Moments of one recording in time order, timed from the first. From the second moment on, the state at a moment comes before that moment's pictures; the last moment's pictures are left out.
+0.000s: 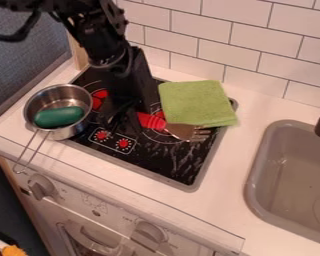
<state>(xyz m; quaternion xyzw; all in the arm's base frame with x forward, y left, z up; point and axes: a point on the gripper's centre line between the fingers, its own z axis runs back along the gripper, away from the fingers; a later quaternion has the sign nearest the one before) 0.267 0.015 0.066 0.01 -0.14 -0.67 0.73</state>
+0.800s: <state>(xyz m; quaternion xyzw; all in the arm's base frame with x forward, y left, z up) 0.278 -0.016 0.008 0.00 -0.11 -0.69 0.72</state>
